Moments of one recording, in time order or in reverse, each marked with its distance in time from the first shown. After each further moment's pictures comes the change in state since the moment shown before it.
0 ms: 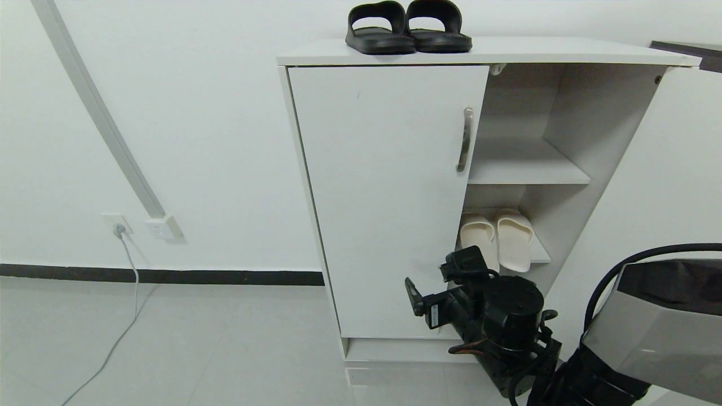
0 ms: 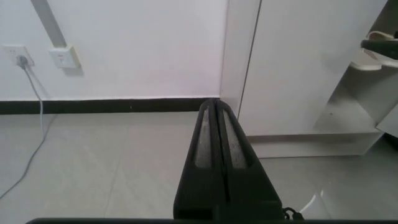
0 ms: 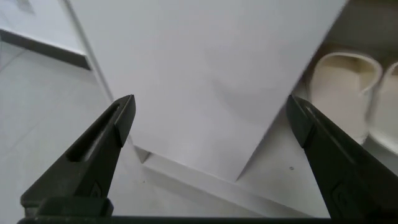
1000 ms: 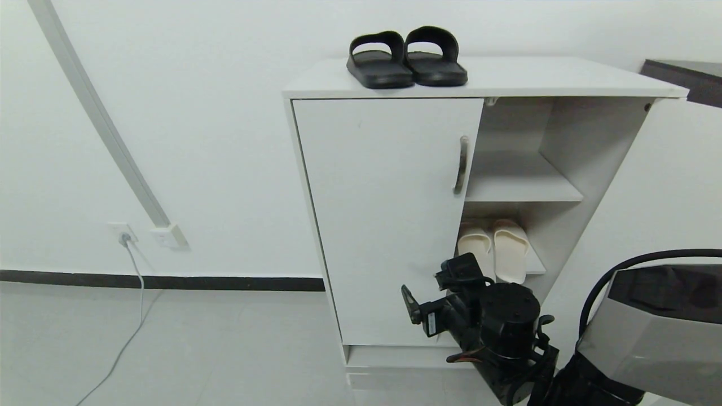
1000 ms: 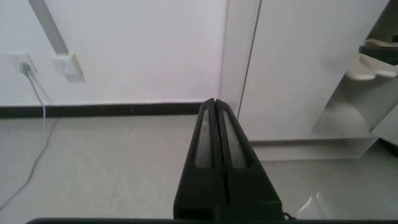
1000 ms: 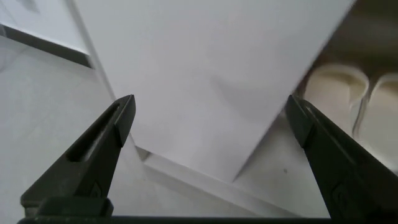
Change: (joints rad) left arm 0.001 0.000 -0.001 -0.001 -0.001 0.000; right arm 0.006 0.019 0.014 -0.012 0.008 -0.008
